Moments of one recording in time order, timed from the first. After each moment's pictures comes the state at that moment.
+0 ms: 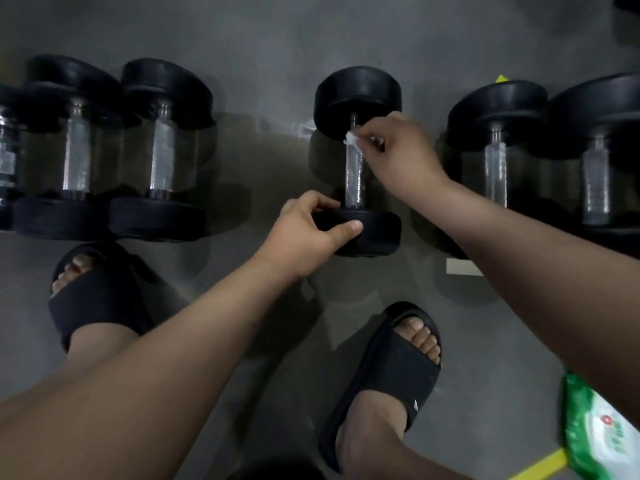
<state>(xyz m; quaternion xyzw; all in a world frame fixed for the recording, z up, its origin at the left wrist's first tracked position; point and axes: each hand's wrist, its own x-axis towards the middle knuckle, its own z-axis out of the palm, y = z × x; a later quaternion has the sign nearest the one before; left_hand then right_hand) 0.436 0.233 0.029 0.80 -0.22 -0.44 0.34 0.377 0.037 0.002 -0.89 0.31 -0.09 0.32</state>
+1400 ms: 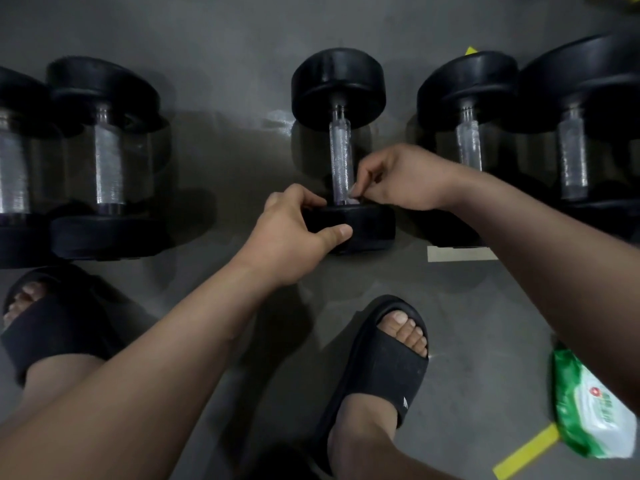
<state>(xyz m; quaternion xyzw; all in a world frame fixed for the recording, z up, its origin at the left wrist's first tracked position) 0.425 0.210 0.042 0.82 -0.26 -0.44 0.27 0.322 0.013 0.018 -0.82 0.30 0.19 0.45</state>
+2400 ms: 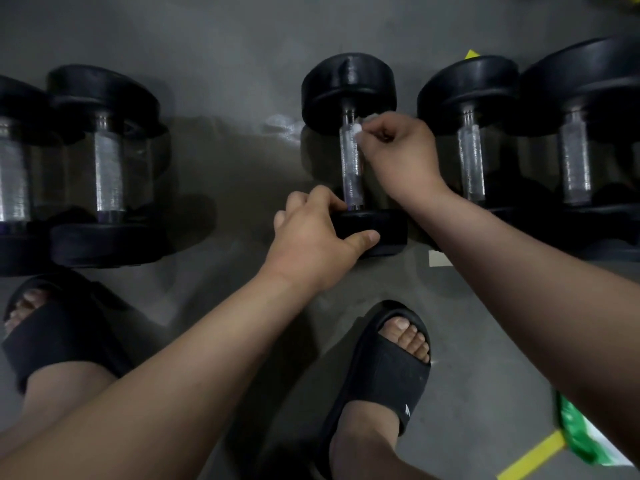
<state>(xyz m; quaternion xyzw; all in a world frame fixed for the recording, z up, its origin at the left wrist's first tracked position) 0.403 0.191 0.047 0.83 -0.29 -0.41 0.24 0.347 0.022 -0.009 -0.75 0.47 -0.17 0.44</state>
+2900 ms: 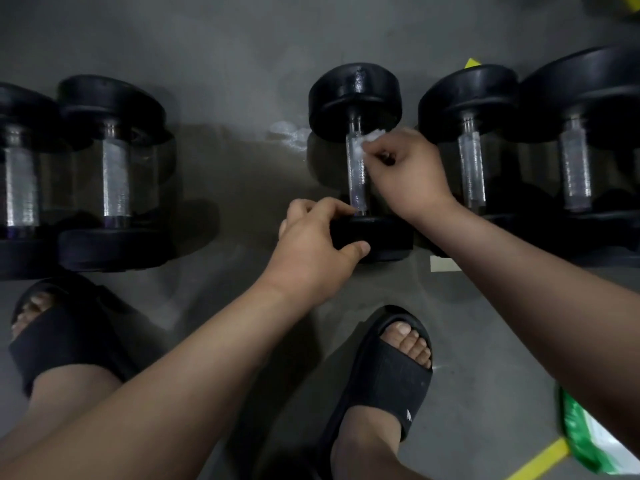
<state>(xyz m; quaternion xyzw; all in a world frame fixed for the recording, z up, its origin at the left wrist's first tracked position) 0.404 0.198 0.042 0.80 -0.30 -0.42 0.30 0.330 0.026 -0.002 -0.85 0.39 -0.14 0.32</state>
